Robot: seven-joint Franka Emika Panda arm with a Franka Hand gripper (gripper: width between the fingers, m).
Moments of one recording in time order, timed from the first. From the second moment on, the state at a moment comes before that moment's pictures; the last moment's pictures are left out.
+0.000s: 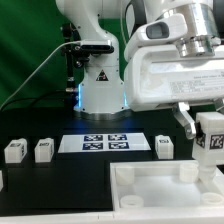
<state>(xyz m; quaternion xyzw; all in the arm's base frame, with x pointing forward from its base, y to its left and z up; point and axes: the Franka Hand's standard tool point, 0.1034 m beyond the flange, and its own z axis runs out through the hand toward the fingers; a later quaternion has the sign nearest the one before) 0.634 0.107 0.115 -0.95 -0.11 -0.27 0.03</state>
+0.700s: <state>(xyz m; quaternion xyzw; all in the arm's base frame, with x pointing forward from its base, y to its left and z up) 0.635 0.121 0.088 -0.95 -0.12 -0.29 0.03</state>
